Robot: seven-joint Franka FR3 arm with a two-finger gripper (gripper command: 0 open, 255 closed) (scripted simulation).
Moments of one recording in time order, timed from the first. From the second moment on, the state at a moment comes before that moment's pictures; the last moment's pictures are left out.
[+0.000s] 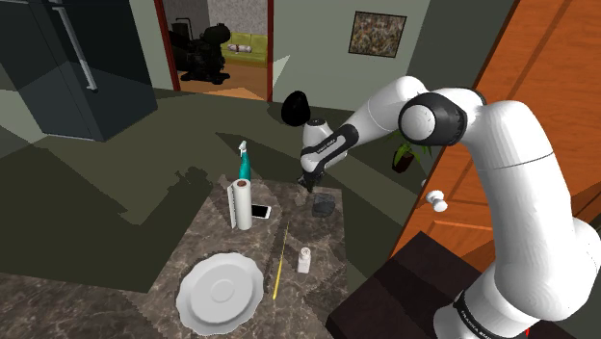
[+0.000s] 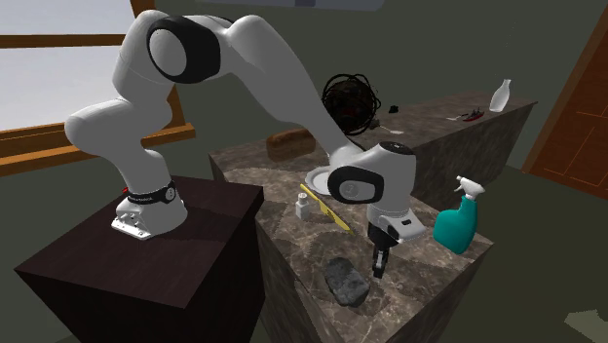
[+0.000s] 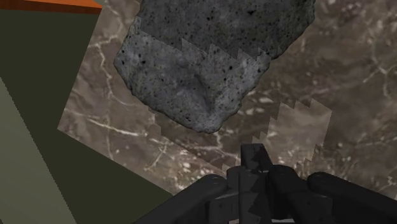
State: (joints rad) arm -0.07 0.76 0.01 -1.70 -0.16 2.51 0.25
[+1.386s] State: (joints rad) arm 0.23 0.67 -0.22 -2.08 0.09 2.71 1.29
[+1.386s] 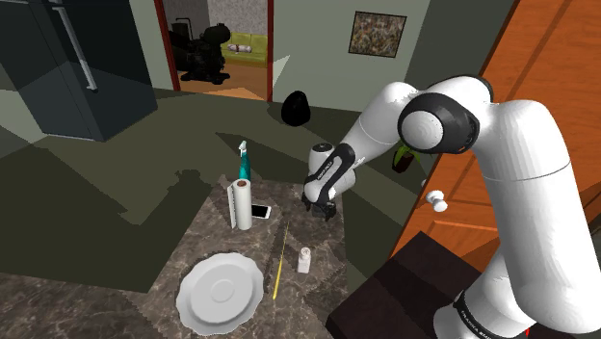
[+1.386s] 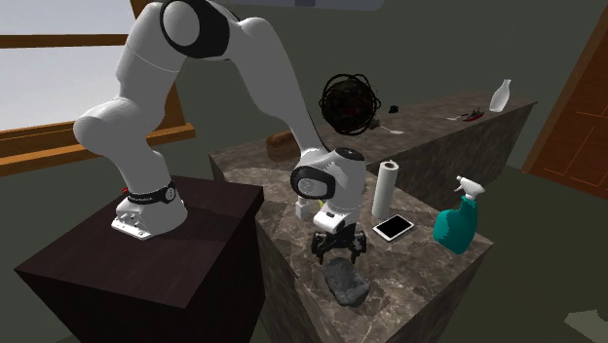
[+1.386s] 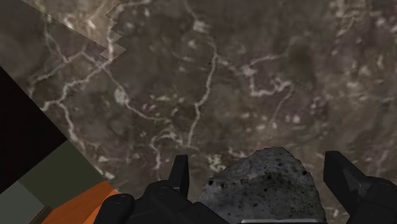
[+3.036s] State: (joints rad) arm 0.26 0.55 -0.25 -2.11 0.07 2.64 1.30
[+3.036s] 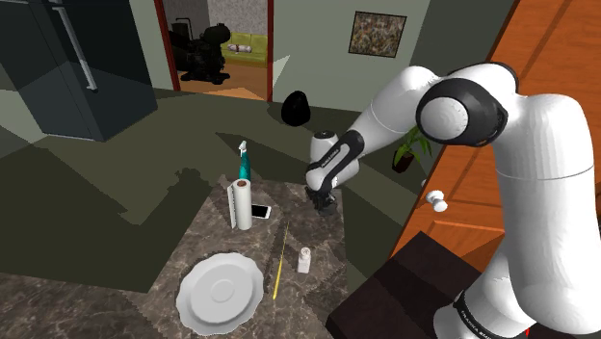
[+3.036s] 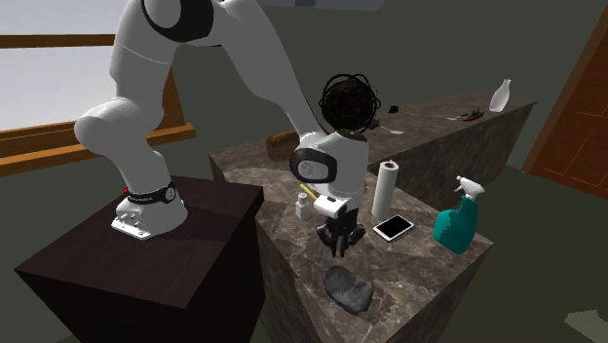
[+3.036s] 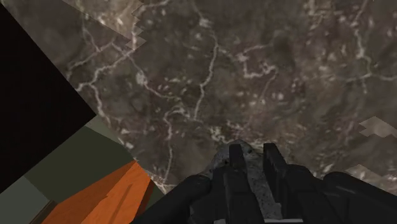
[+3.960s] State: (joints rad) arm 0.14 0.58 -0.19 -2.15 0.02 2.73 1.03
